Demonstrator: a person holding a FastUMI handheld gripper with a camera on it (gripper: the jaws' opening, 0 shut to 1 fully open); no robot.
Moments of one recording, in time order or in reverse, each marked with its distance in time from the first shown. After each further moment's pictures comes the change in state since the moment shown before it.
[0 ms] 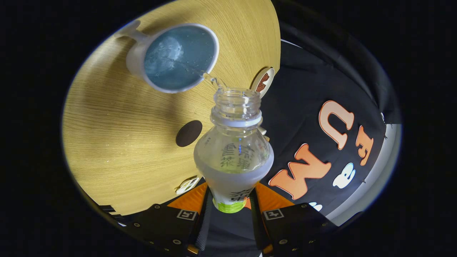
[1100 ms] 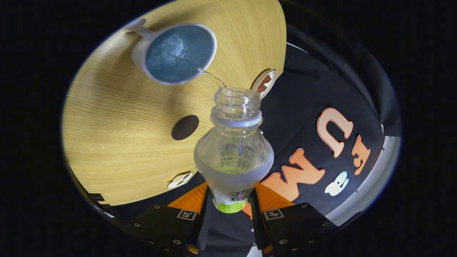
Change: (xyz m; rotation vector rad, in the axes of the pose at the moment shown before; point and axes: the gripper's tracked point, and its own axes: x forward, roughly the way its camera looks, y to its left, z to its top) arm -0.002 -0.020 -0.006 -0.089 0.003 -0.014
